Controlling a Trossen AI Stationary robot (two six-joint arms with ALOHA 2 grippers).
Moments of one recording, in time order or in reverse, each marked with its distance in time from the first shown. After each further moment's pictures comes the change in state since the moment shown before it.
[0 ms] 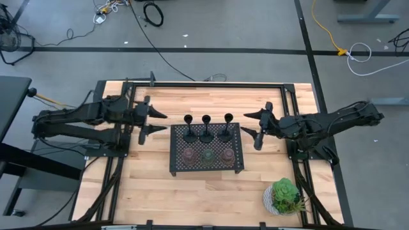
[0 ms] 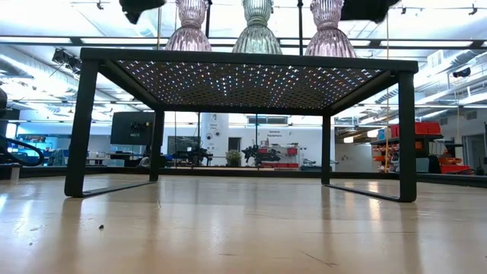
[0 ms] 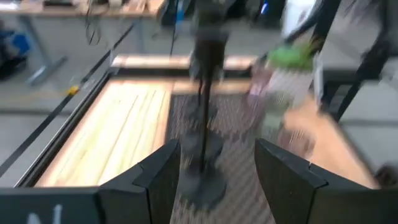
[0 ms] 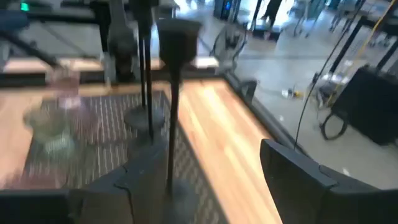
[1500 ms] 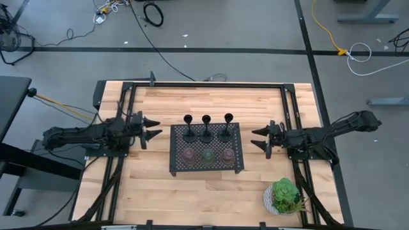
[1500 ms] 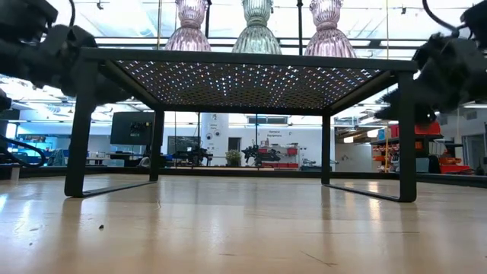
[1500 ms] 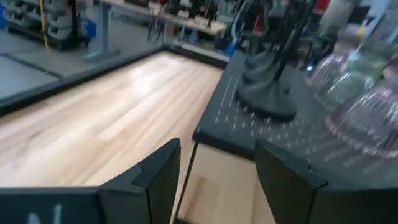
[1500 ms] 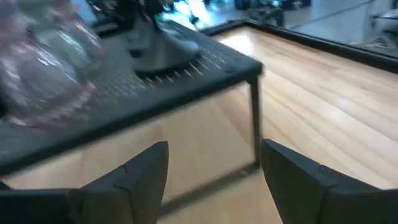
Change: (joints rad) left arm 0.000 -0.628 -0.770 0.254 -0.239 -0.278; right arm 0.009 -0.513 -0.816 0.372 -0.129 0.300
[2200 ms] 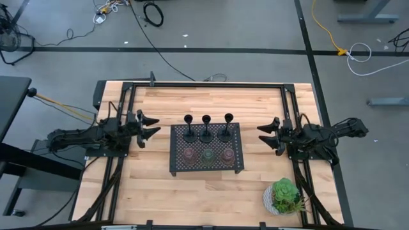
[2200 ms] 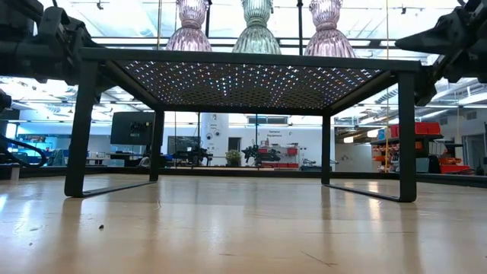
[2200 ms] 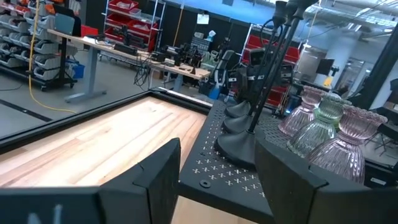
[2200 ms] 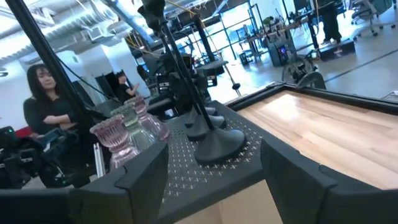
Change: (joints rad) left arm 0.000 -0.105 -0.057 0.172 0.015 0.001; right arm 0.000 -0.368 -0.009 0.009 -0.078 -0.001
